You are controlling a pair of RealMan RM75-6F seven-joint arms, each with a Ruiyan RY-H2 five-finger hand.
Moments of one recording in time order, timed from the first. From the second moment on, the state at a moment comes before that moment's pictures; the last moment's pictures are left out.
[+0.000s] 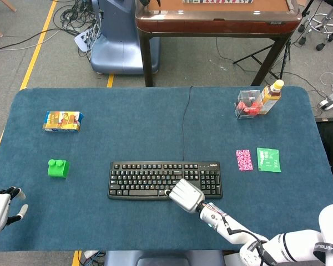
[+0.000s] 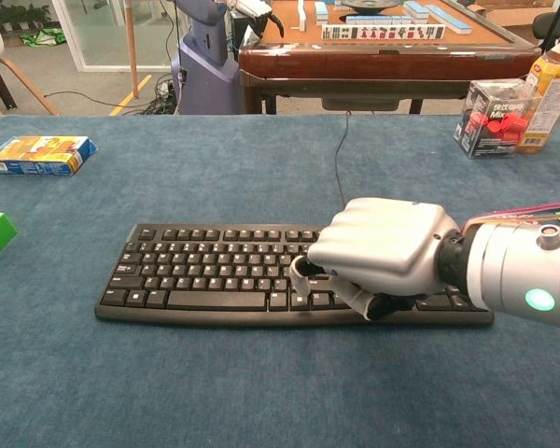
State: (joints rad) left arm -0.08 -1.09 -0.02 -1.65 1.37 1.40 0.21; right arm 0.84 -1.49 0.00 -1.84 -1.06 0.88 -1.00
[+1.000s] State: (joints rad) left arm -0.08 -1.09 -0.02 -1.65 1.38 1.40 0.20; right arm 0.91 -1.54 -0.05 -1.81 -0.98 0.92 -0.99
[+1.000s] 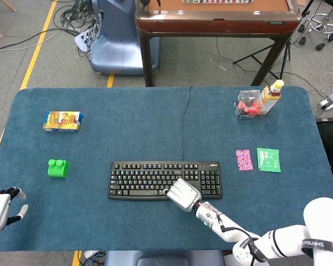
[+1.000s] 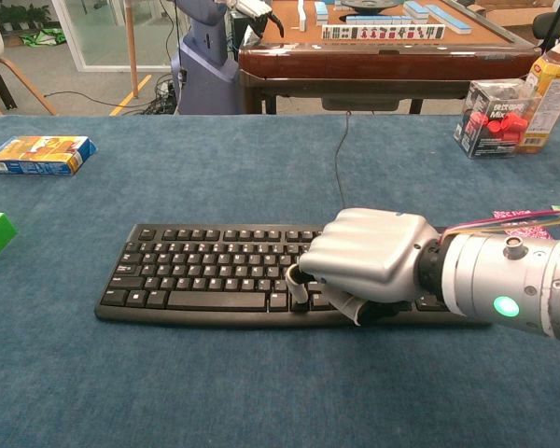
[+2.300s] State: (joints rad) left arm -0.08 -1.11 0.02 -1.65 1.53 1.46 0.17; right arm 0.33 -1.03 -0.24 -1.93 -1.40 1.54 -0.51
